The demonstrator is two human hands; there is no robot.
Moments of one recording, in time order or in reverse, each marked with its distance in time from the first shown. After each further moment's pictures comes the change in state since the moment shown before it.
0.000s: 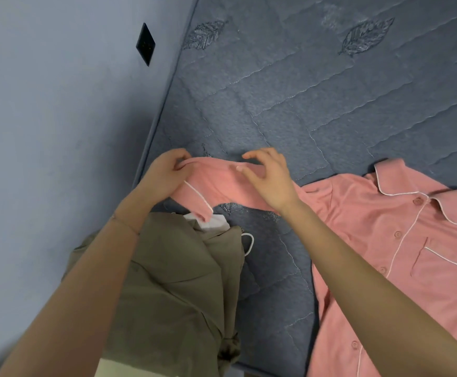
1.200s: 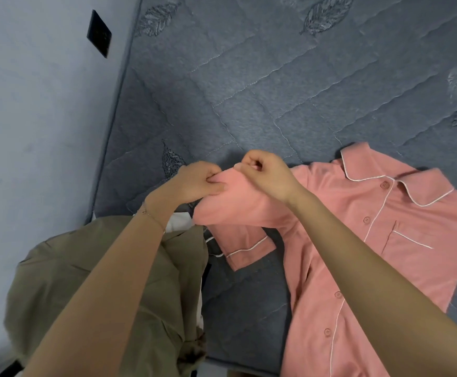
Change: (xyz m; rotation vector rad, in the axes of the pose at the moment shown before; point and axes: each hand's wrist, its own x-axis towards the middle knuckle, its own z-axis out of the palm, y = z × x) left_hand 0.029 0.065 0.103 0.097 -0.433 0.049; right_hand 0.001 0.059 -0.060 0.147 -0.155 0.028
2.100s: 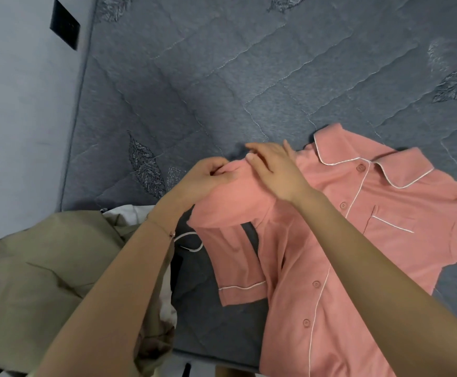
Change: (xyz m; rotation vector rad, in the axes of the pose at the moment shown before) left_hand 0.021 0.054 0.075 -0.456 0.075 0.060; right_hand -0.033 0.076 -0.047 -0.291 0.110 -0.060
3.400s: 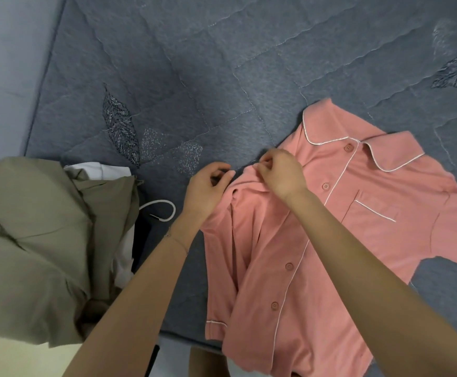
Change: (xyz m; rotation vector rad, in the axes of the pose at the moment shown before) left_hand -0.017 -0.062 0.117 0.039 0.499 -0.037; right_hand -0.046 0.061 0.012 -0.165 -0.069 0.270
